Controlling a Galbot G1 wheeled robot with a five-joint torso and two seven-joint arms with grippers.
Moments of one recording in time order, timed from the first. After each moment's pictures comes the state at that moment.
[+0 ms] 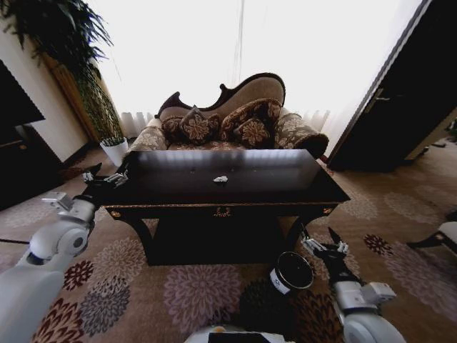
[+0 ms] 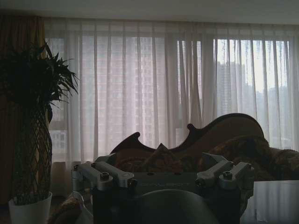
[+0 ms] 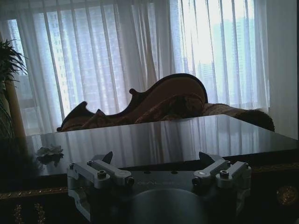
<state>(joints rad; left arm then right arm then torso) 1.25 -0.72 -0.78 -1.99 -0.88 0.09 -0.10 -1.77 1.05 0.73 2.31 0.63 0.01 0.15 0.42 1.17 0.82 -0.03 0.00</state>
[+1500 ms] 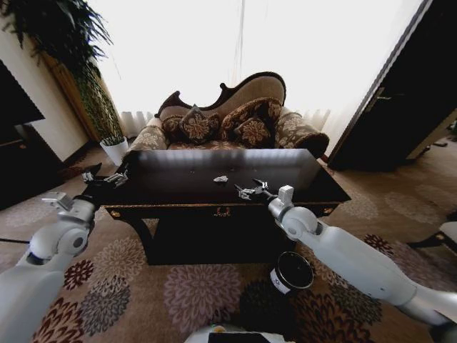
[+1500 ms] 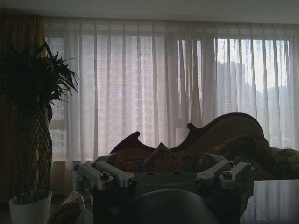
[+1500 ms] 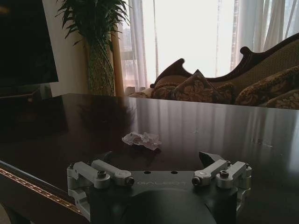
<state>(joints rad) 1.25 -0.72 -0.78 -1.99 -0.88 0.09 -0.10 -0.47 0.73 -0.37 1.85 1.03 -0.18 0.26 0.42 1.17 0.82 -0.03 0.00</state>
